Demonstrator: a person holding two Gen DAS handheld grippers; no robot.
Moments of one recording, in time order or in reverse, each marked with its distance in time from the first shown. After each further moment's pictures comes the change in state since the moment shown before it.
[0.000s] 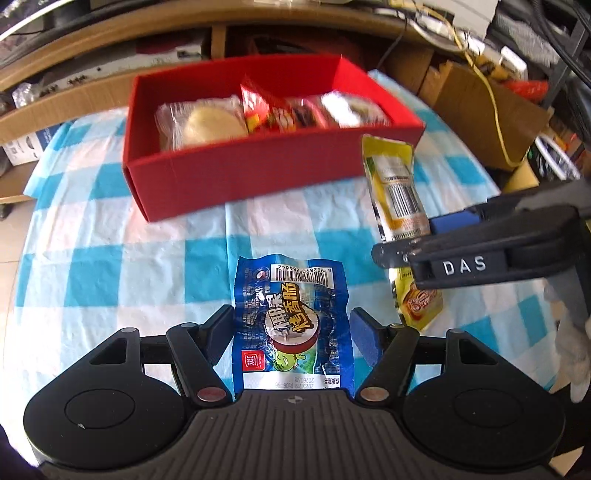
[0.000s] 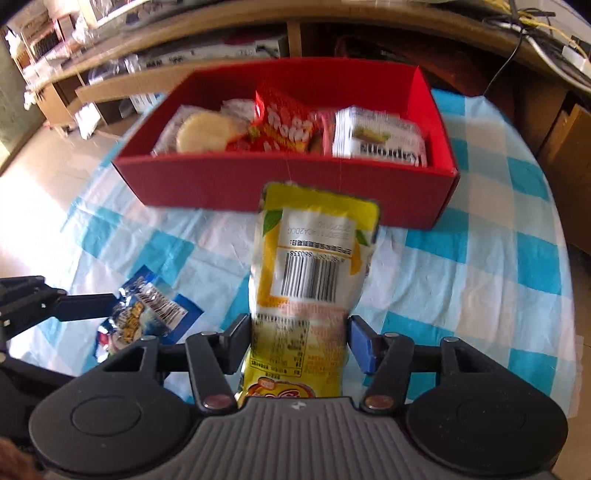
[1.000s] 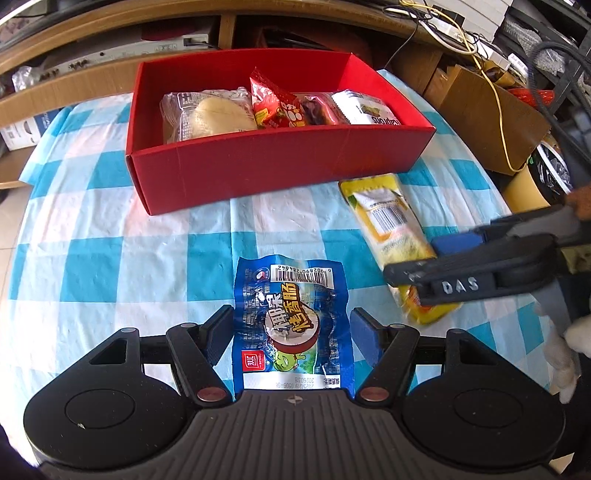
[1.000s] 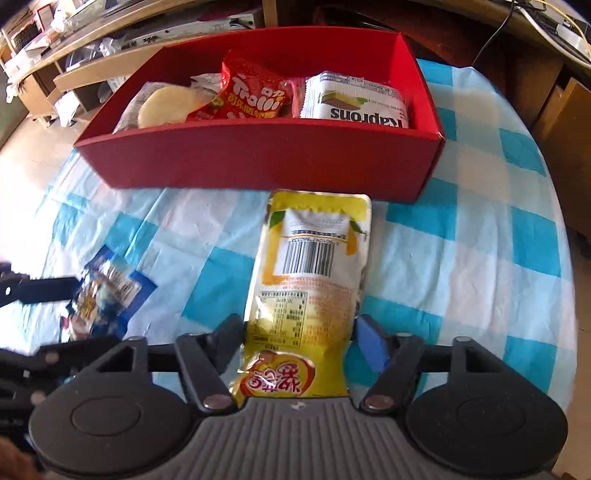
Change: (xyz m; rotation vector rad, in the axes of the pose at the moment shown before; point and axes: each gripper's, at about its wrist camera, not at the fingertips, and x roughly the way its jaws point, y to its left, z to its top) left arm 0.008 0.010 0.002 -0.031 0.036 -0.024; right arm 0.027 -0.013 -0.014 0.023 0.108 -0.017
